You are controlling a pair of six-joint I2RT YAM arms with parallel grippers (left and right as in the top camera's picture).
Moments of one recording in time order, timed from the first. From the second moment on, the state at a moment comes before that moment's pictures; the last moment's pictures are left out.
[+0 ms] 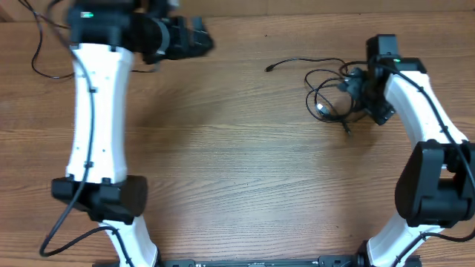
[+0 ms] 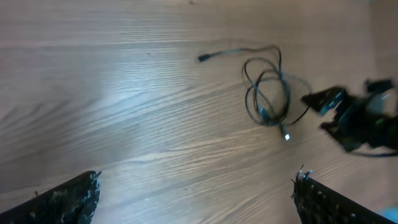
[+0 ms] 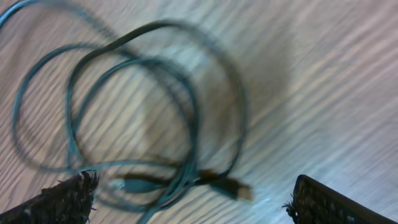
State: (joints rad) left arm -0.15 1.99 2.39 -1.43 0.42 -0.20; right arm -0.06 1.91 1.49 -0.92 0.11 0.77
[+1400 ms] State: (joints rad) left arm -0.46 2.10 2.39 -1.29 0.13 -0.33; right arm -0.34 1.94 1.18 -0.40 -0.58 0.23
